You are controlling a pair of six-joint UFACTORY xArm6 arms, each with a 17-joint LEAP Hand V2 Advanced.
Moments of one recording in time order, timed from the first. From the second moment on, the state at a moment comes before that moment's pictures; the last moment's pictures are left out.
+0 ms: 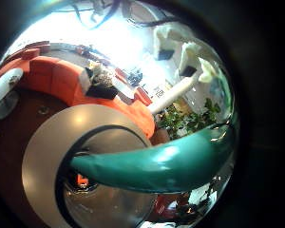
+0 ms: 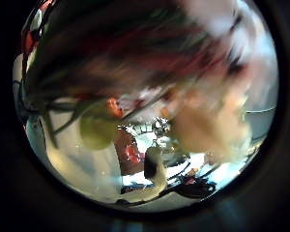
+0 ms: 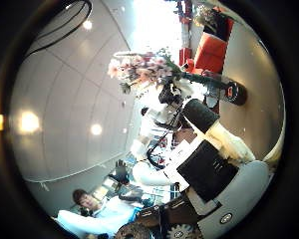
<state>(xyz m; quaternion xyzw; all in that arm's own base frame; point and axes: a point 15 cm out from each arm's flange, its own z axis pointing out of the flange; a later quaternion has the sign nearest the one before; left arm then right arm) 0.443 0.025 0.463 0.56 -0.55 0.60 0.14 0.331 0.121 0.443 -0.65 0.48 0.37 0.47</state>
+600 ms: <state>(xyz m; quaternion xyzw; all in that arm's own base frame) 0.352 0.006 0.549 0.56 -0.56 0.60 0.09 0.322 0.138 0.454 -0.67 0.44 0.36 0.48</state>
